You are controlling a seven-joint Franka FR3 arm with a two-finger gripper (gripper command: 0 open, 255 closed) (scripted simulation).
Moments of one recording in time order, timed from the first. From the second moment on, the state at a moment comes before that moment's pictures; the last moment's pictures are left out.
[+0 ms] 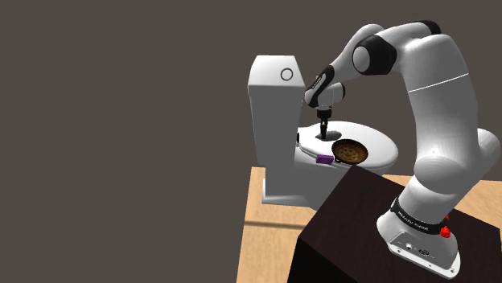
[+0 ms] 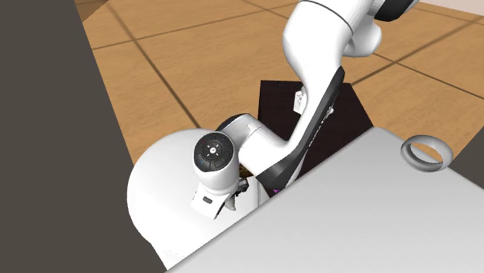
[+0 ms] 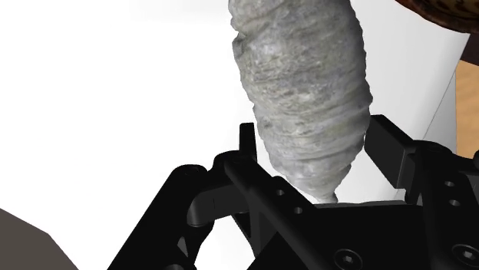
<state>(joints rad) -0.26 0.64 -0.40 -1.89 0.14 2.32 -1.07</state>
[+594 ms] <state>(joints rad) -0.25 0.64 -0.40 -1.89 0.14 2.32 -1.07</state>
